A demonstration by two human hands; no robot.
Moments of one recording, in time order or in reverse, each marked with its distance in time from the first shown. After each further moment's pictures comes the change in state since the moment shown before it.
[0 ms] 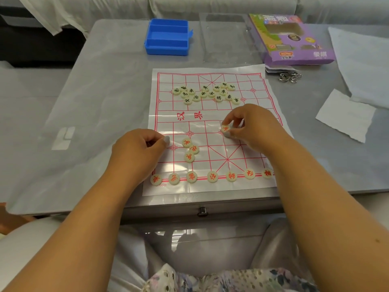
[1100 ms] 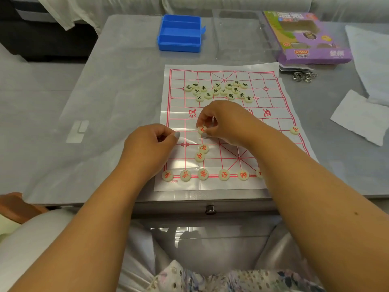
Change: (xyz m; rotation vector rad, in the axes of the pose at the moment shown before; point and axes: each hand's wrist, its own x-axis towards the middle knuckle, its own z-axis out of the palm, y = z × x) left_hand 0.003 -0.004 -0.002 -0.020 0.008 0.029; right_hand 0.022 -0.047 0.025 -0.058 -0.119 -0.343
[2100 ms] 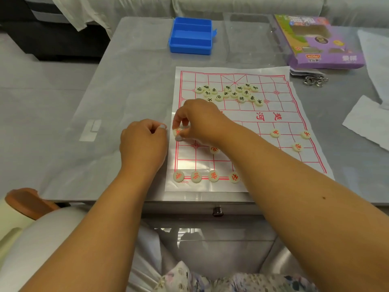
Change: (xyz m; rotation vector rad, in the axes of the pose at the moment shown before) left_hand 0.008 -0.011 -0.005 -0.007 0.340 -0.158; right_hand 0.040 -0.051 0.026 -0.112 0.056 -0.139
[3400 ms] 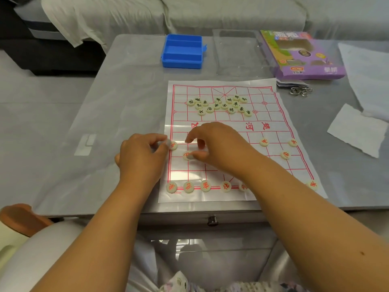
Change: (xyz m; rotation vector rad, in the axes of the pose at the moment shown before) left_hand 0.003 -0.008 0.009 0.116 -0.051 0.125; right_hand -0.059 0.015 -0.016 0.004 0.045 0.045
